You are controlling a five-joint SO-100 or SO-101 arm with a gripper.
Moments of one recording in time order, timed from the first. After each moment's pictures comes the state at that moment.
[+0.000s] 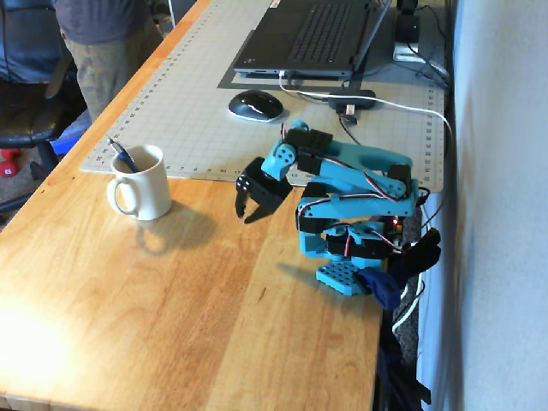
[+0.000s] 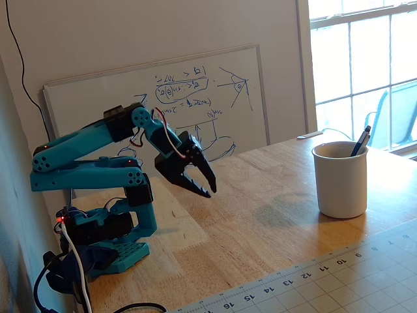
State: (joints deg) arm 10.5 171.9 163.6 64.4 2.3
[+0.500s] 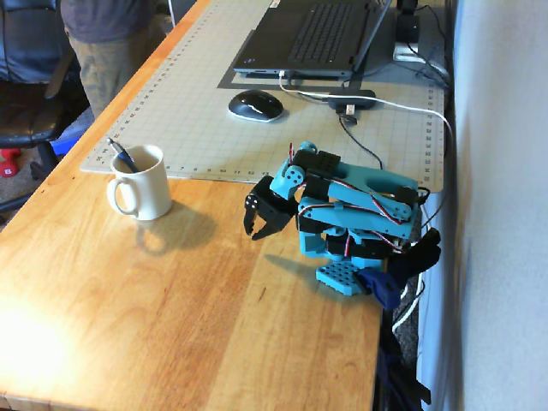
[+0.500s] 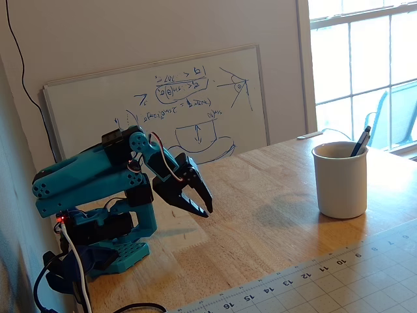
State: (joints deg) arm 10.5 188.1 178.0 65.9 2.3
